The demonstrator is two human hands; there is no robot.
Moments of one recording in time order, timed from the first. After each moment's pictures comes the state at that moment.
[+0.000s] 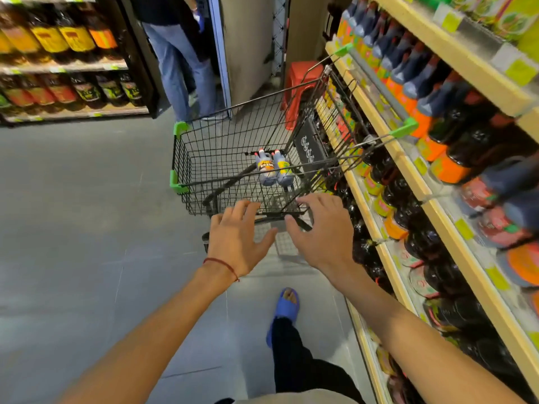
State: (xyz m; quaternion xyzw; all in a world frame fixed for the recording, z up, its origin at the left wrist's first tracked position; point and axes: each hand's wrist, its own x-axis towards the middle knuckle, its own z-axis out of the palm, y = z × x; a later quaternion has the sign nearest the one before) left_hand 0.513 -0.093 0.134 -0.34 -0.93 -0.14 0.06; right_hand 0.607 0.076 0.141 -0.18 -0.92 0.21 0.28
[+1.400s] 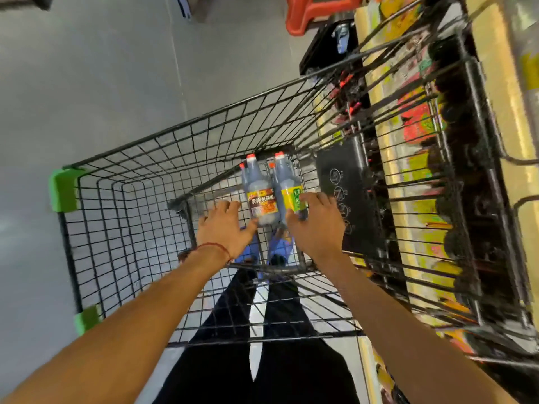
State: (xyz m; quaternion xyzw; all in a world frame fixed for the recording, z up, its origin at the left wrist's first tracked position) left_hand 0.030 0.178 -0.093 -0.24 -0.91 -0.02 -0.34; right_hand 0.134 0.345 -0.070 -0.37 -0.88 0.27 -0.09
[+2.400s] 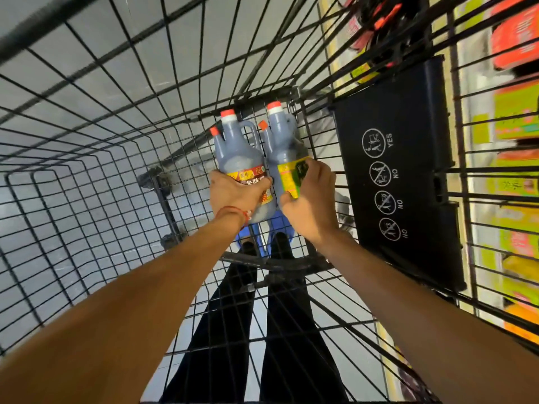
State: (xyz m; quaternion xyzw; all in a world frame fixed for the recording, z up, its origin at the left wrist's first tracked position) left_hand 0.020 0.261 -0.271 0.17 -0.87 -0.26 -0.38; right_hand 0.126 0.359 -0.267 -0.43 -0.83 0.33 -0.13
